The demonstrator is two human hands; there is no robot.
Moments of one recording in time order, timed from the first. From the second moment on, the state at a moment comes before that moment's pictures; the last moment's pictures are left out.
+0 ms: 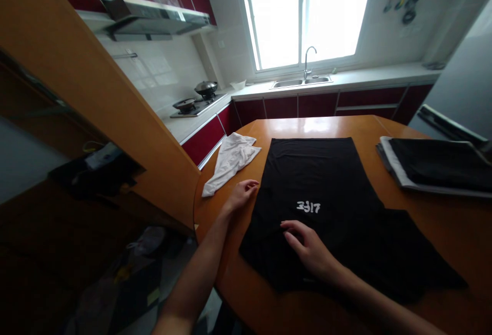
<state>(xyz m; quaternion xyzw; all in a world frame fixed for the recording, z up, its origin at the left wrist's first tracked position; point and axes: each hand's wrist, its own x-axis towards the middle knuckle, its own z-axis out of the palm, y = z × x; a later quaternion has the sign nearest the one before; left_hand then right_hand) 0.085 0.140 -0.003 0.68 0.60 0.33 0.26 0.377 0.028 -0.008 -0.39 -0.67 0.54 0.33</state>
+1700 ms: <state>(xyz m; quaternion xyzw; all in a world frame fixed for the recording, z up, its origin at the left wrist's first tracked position) 0.109 -0.037 0.005 0.60 0.67 0.29 0.33 0.259 0.186 0.019 -0.43 -0.86 0.26 0.09</state>
